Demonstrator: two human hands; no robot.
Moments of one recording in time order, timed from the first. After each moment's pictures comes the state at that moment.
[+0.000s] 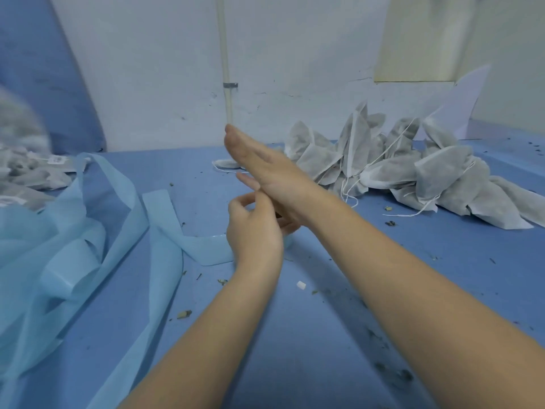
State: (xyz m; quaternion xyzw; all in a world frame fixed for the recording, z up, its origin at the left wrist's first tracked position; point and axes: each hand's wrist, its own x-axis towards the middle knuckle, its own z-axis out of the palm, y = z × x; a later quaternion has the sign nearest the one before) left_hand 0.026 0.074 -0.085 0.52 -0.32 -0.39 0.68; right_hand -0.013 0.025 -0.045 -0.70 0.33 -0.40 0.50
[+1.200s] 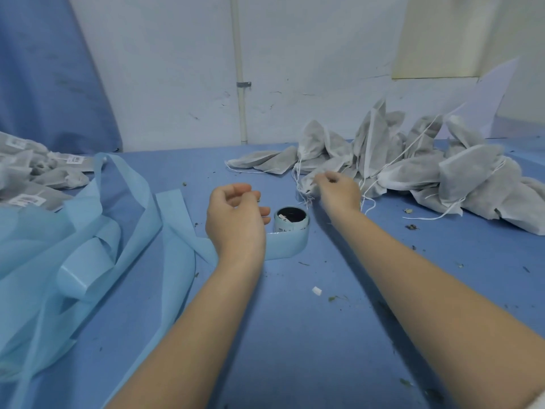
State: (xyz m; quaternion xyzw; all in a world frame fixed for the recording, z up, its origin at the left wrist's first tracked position) left_hand 0.059 0.061 -0.083 0.54 -0.31 -0.31 0.72; right_hand -0.065 -0.072 -0.115 -0.53 0.63 -0.51 0.26
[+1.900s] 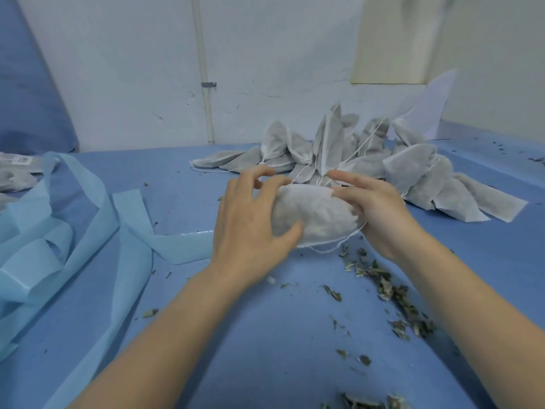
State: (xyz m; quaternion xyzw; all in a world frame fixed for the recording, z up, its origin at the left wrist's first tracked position) left_hand 0.024 0.084 -0.090 0.50 -0.75 0.02 0.43; right_hand -0.157 0.055 -0.074 -0.51 0.46 -0.55 0.47
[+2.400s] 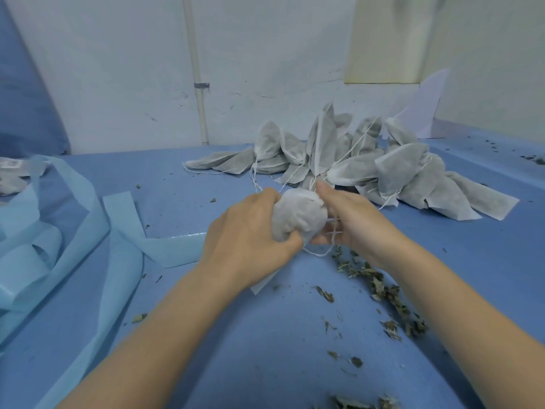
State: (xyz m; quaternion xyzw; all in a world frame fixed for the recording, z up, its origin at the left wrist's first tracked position) left_hand 0.016 0.089 -0.082 0.57 -0.75 0.01 0.33; right_hand -0.145 0.062 -0.079 -0.55 0.51 -0.45 0.49
